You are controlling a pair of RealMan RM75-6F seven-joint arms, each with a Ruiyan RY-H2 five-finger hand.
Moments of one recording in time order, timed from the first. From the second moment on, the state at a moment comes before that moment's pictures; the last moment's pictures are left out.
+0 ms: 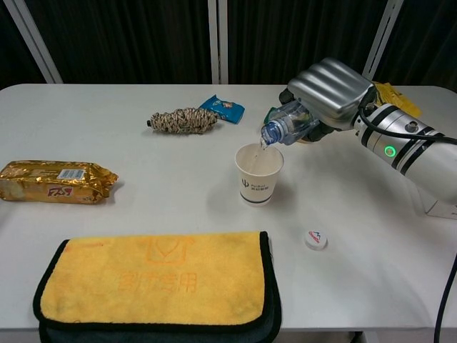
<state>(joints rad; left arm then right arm) -0.04 -1.20 0.01 -1.52 1.57 1.53 0.00 0.77 -1.90 0.12 -0.79 -1.54 1.17 -0.31</state>
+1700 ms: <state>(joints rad) -0.04 -1.20 0.01 -1.52 1.56 1.53 0.00 0.76 -1.88 0.14 -0.85 -1.49 1.13 -0.21</state>
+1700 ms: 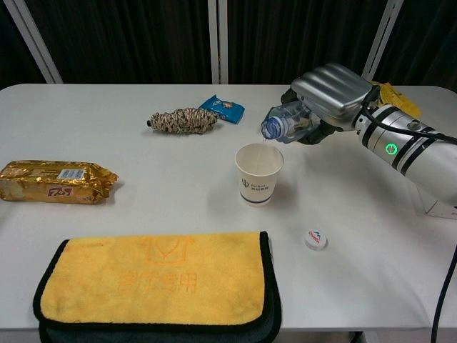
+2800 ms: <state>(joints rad) -0.06 -1.20 0.02 -1.54 1.57 1.49 0.01 0.65 -1.94 0.16 -0.63 -1.48 1.10 1.40</state>
